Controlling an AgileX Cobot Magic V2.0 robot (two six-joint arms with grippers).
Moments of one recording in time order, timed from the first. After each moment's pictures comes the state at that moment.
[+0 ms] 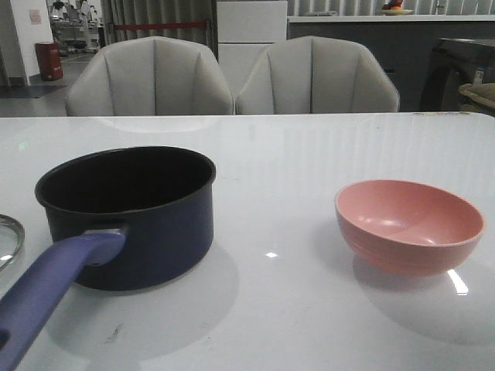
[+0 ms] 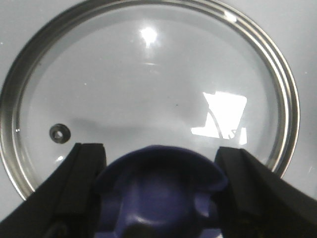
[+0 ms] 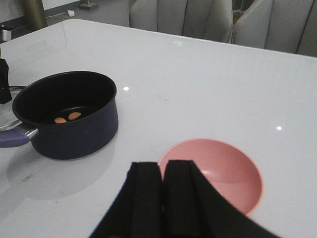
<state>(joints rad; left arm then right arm) 0.09 1.84 -1.22 -0.14 1.00 0.01 0.47 0.43 -0.26 0.17 0.12 -0.10</state>
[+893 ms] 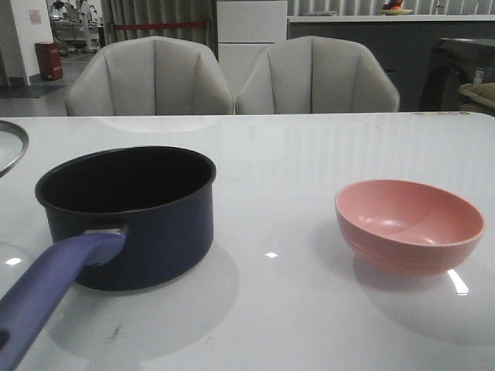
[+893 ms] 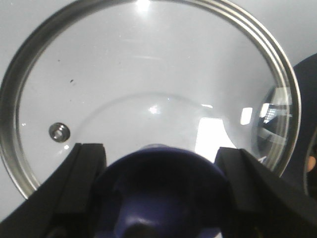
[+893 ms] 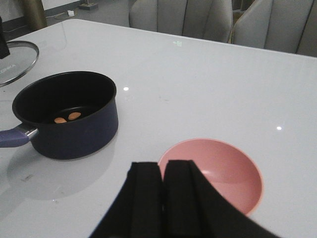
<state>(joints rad) 0.05 1.75 -1.47 -0.14 1.20 0.02 0.47 0.43 -0.26 0.17 0.12 -0.10</state>
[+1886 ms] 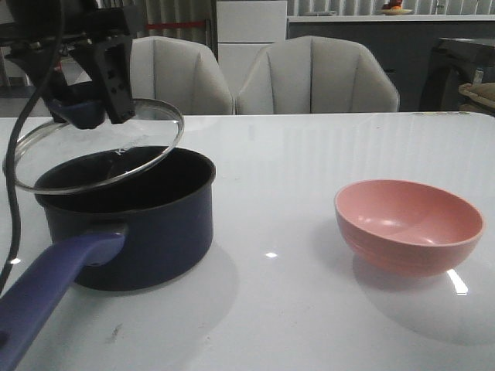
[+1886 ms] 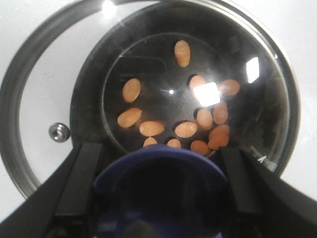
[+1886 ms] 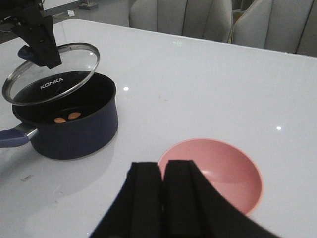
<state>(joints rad) -0.35 1.83 -1.65 -0.14 1.24 0.03 0.47 0.43 -0.26 0.17 0.12 -0.10</state>
